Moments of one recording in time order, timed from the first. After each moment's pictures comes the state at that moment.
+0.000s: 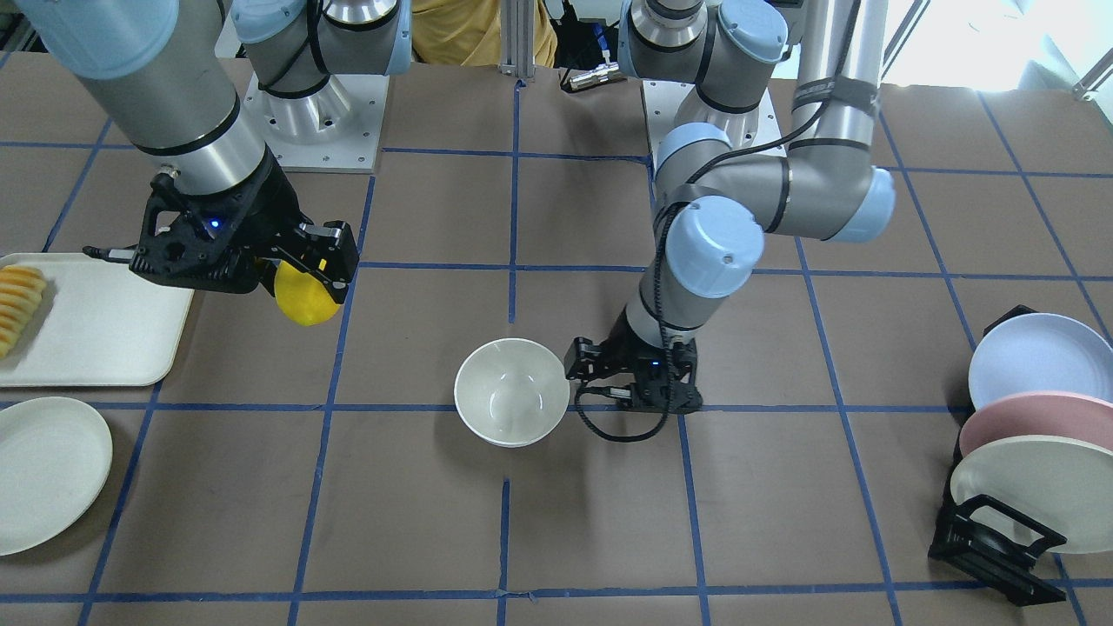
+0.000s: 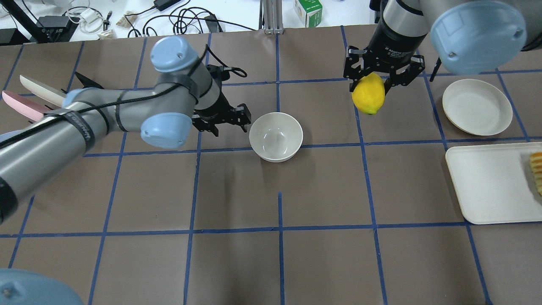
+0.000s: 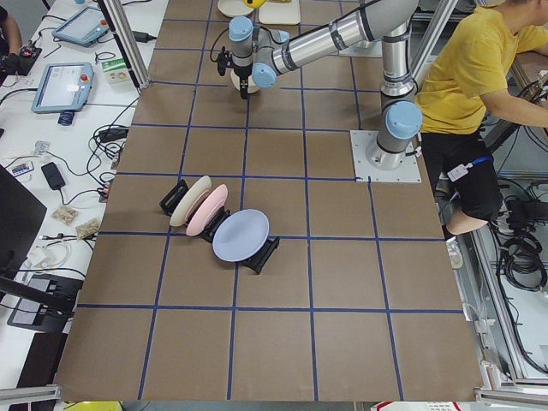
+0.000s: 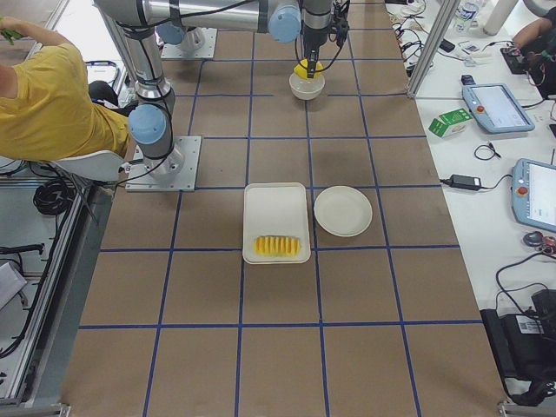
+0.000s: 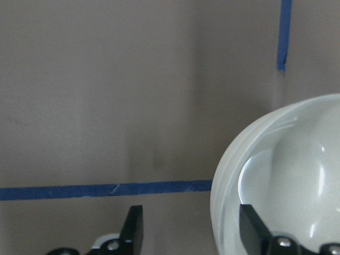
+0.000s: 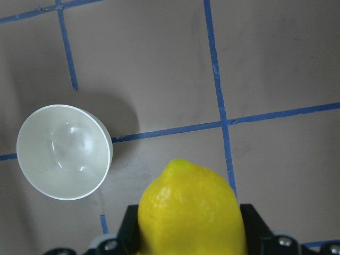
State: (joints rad) left arm -1.65 -1.90 -1.76 -1.04 1.41 -0.08; right arm 1.61 -1.46 1.56 -1.69 -1.47 0.20
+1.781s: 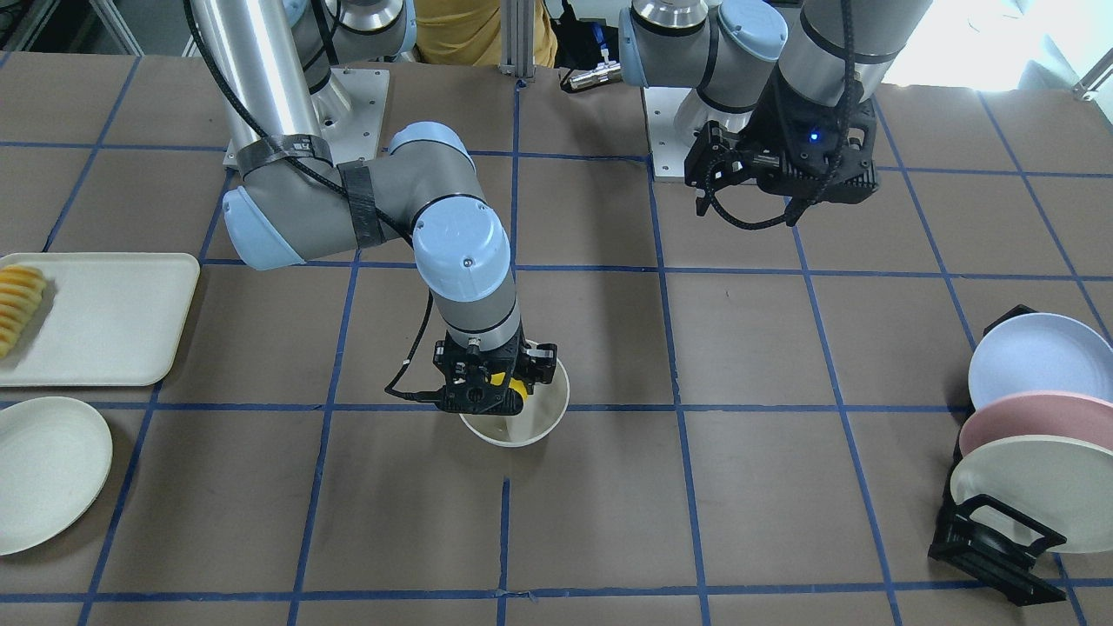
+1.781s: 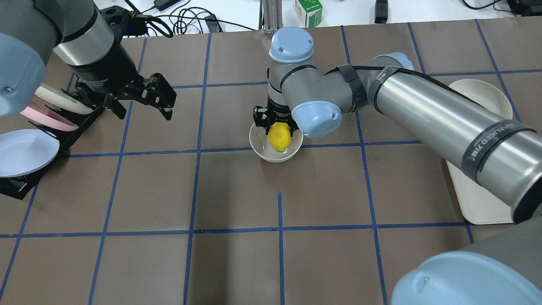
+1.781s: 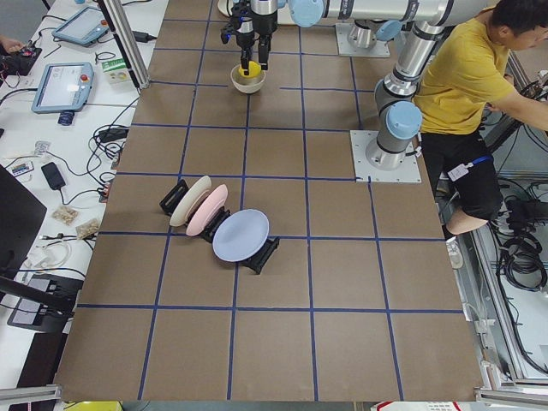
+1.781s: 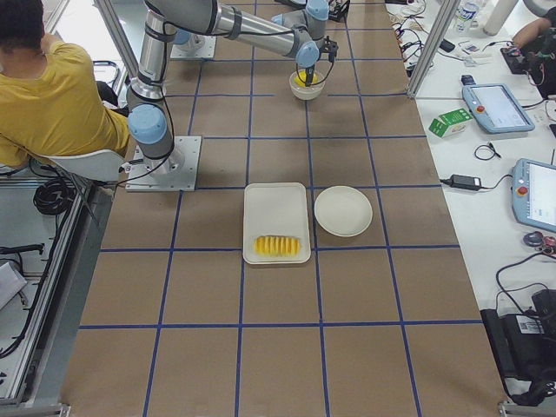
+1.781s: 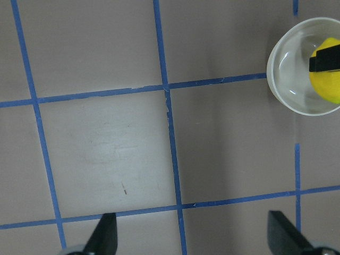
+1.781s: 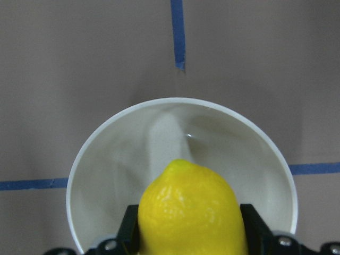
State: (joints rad) left arm -1.56 -1.54 -1.60 -1.60 1.54 0.10; right arm 1.91 -1.08 1.60 -2.11 -1.47 0.42
